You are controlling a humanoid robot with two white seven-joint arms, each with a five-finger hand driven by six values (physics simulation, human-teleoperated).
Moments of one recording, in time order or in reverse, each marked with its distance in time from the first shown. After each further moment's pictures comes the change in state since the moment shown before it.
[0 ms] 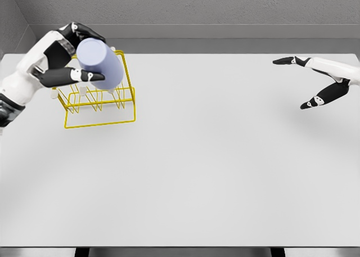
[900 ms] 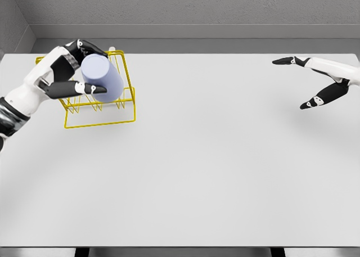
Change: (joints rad) left arm 0.041 -0.009 -0.005 0.037 -0.019 0.006 -0.009; right arm 0.000 0.002 0.000 0.000 0.001 0.000 0.000
